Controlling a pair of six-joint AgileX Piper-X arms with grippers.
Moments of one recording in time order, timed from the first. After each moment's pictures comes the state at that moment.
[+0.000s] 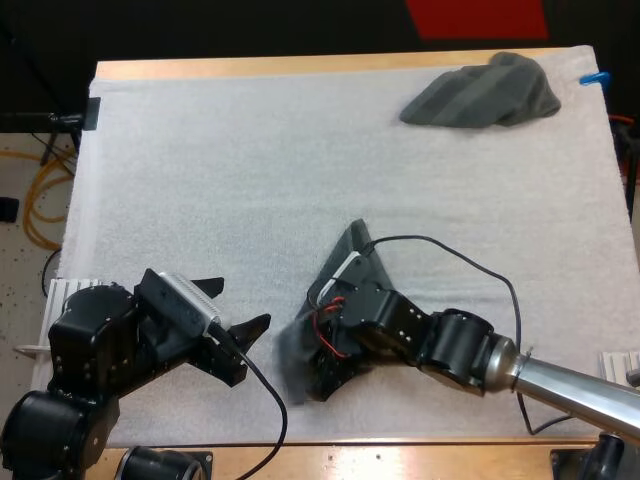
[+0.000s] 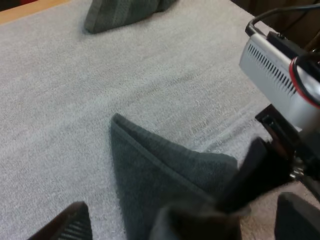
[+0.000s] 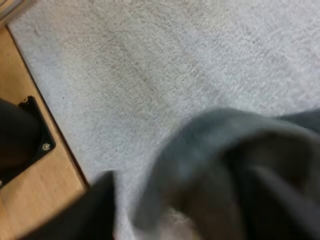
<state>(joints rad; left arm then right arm) -0.23 0.59 -0.89 1.04 0.49 -1.65 1.09 1.38 -1.00 0.53 -0.15 -1.65</state>
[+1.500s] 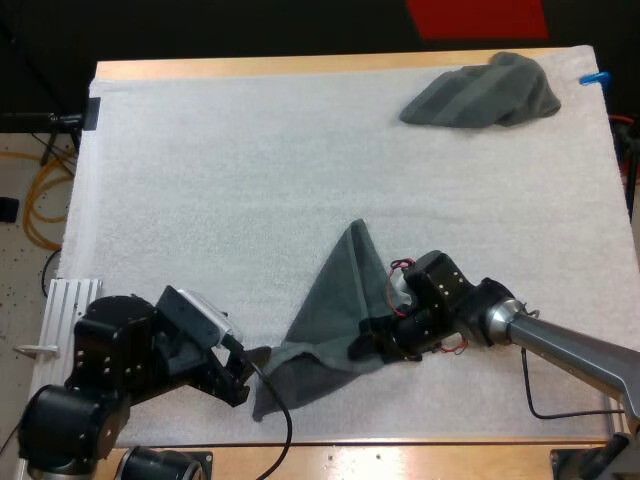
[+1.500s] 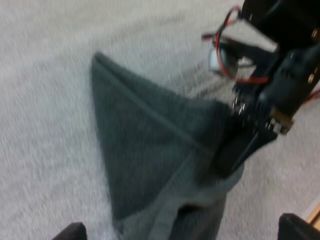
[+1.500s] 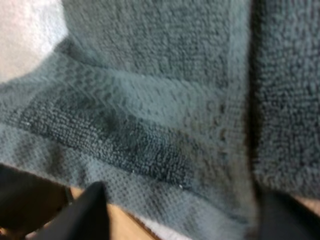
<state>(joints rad) -0.23 0.59 -0.80 1.18 0.49 -1.59 0.71 1.60 -0.71 0.33 -0.72 -1.08</state>
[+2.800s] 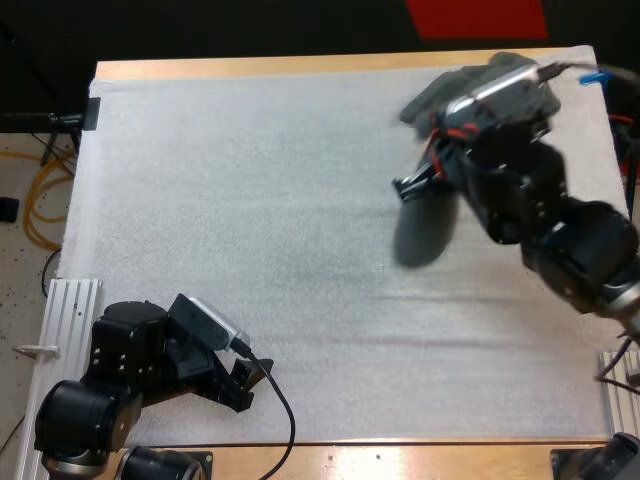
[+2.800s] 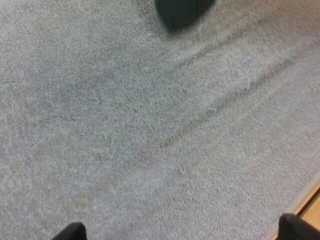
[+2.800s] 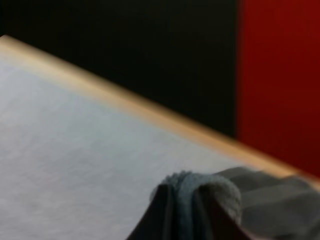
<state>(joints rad) -0.23 0.59 -0.72 1.18 0.49 -1.59 0.70 1.27 -1.43 0.68 0.44 -1.98</state>
